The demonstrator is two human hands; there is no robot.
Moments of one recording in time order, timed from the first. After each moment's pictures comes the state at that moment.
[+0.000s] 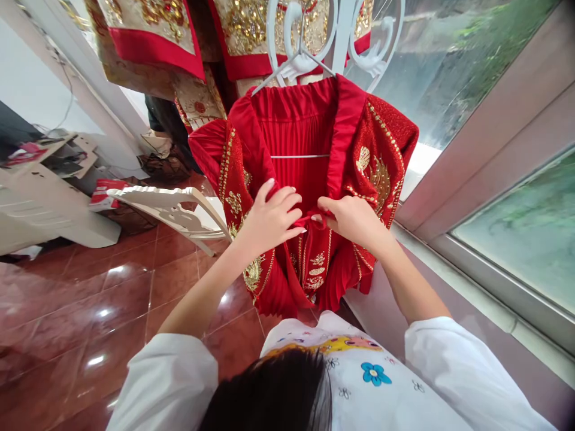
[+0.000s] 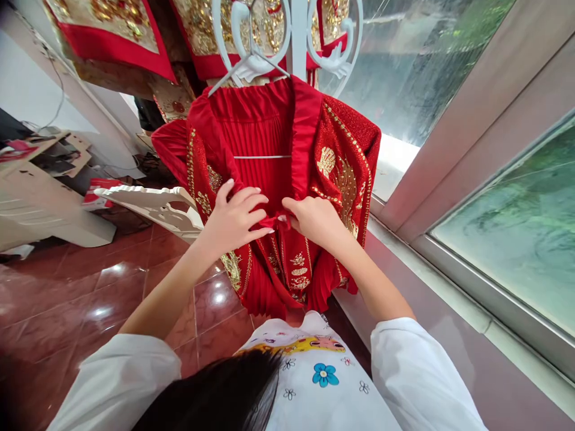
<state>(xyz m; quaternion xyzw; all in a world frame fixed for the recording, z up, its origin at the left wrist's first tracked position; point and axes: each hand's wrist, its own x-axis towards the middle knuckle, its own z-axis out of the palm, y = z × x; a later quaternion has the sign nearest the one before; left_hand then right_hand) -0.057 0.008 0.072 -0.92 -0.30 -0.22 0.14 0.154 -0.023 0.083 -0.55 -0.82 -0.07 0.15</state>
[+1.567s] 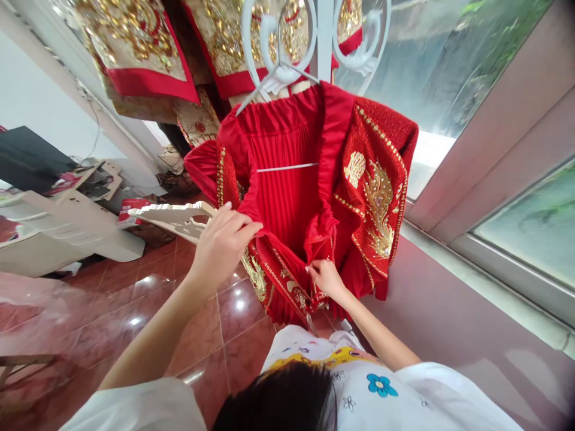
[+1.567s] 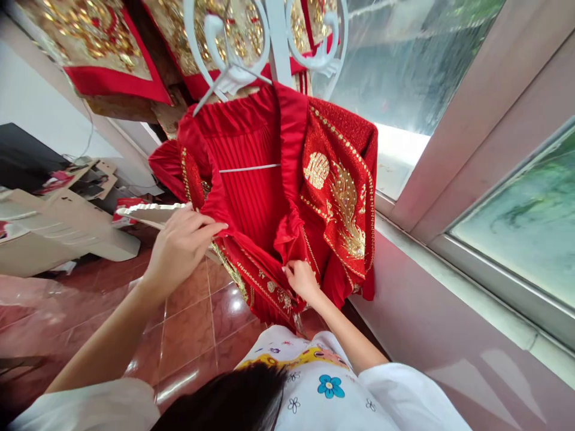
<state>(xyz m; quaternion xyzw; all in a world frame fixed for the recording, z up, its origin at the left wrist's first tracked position) -0.117 -0.009 0.088 -0.89 -0.37 -0.23 0.17 0.110 -0.040 -0.066 -0.64 -0.68 0.28 0.23</state>
